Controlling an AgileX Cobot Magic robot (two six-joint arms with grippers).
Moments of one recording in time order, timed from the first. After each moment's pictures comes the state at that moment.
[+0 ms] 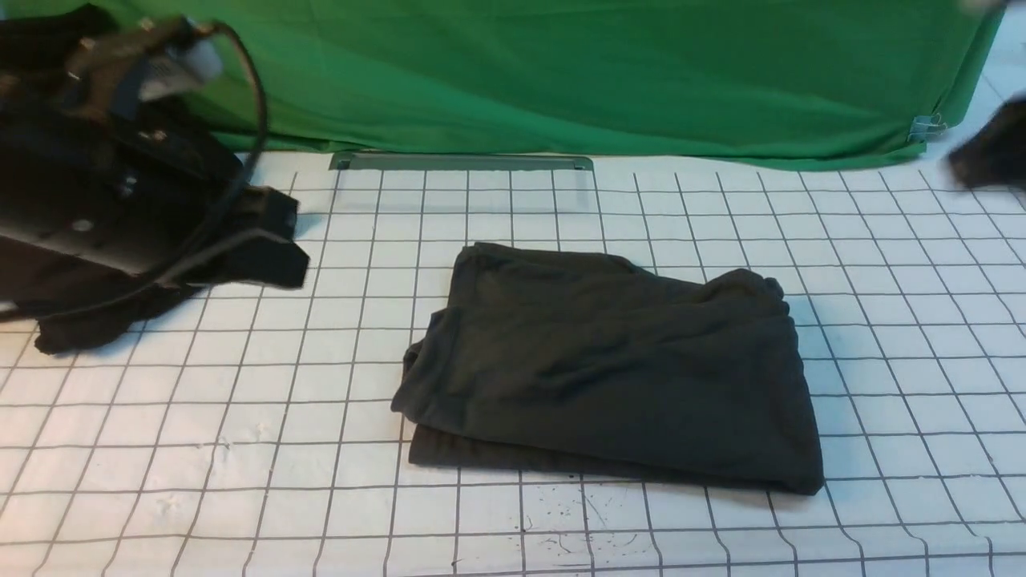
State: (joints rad) right arm 0.25 1.06 -1.22 0.07 0.73 -0.08; left arm -0.10 1.21 -1.09 -0.53 0.88 0.34
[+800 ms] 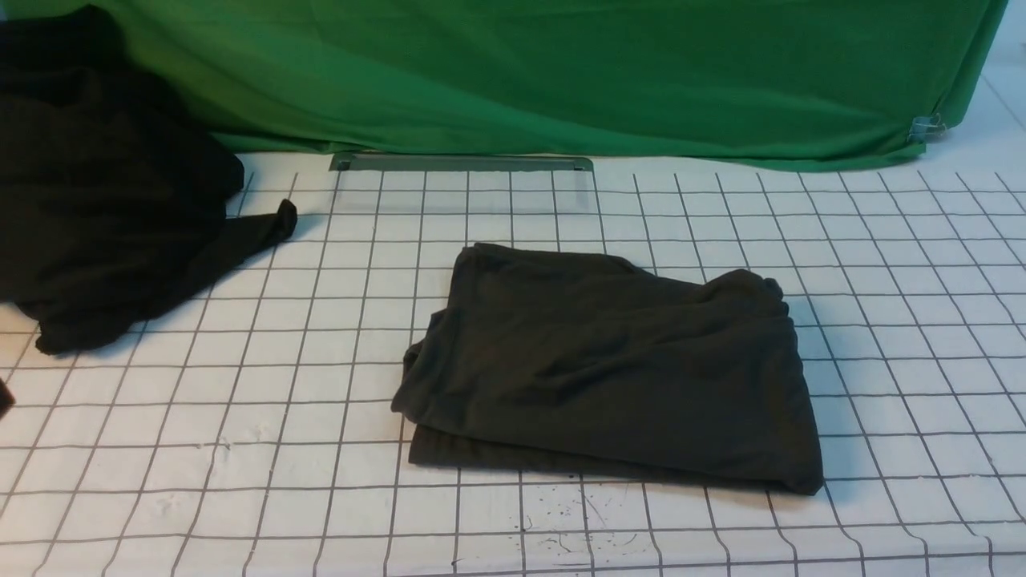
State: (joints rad) right arm 0.25 0.00 -0.24 0.06 -0.40 -0.11; left arm -0.10 0.17 -0.58 -0.54 0.57 0.24
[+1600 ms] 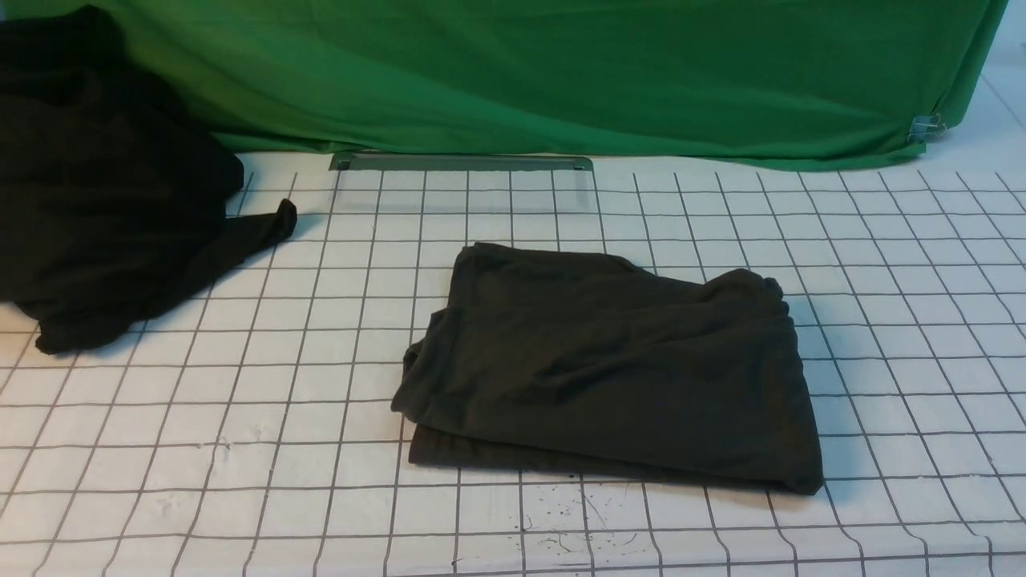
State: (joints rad) right arm 0.25 0.00 -0.24 0.06 -0.06 -0.11; left arm -0.10 0.16 -0.55 -0.36 0.53 0.24
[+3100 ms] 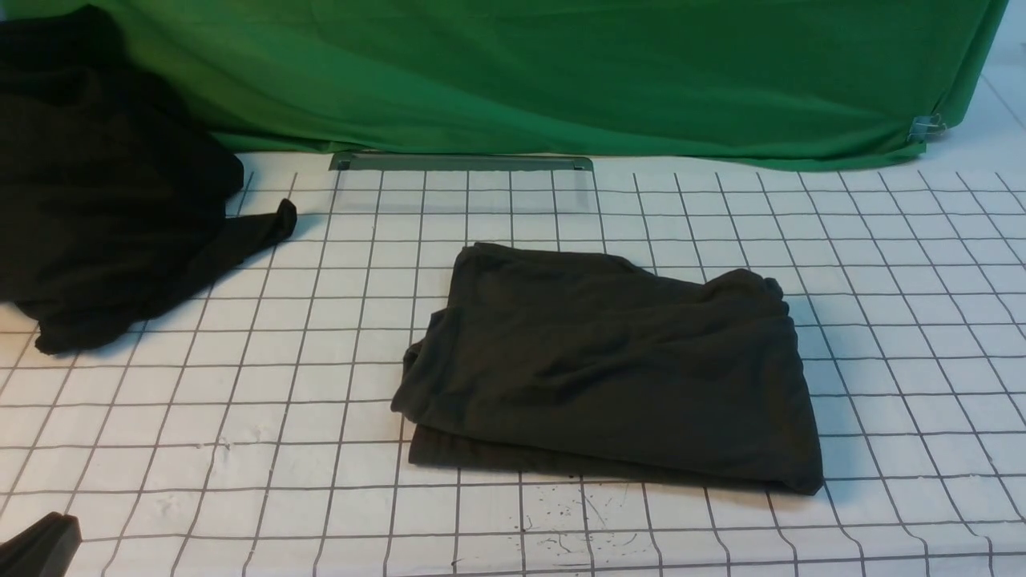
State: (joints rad) right arm 0.25 0.00 -0.24 0.06 -0.03 -0.11; left arm -0.10 0.00 0.01 -0.11 0.23 0.21
